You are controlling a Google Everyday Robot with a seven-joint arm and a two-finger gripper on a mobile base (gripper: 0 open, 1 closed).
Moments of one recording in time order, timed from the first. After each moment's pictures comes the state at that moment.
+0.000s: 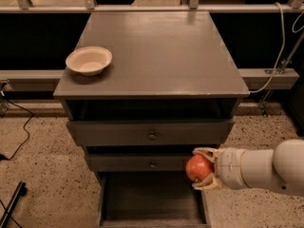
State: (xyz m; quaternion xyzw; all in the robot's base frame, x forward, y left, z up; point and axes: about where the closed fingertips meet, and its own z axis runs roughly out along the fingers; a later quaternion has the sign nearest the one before) arm 0.420 -0.141 0.696 -0.66 0.64 0.05 0.38
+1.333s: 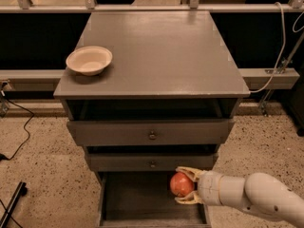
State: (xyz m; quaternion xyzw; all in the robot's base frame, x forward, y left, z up) arm 0.432 -0.103 0.570 -0.67 0.58 0.09 0.46
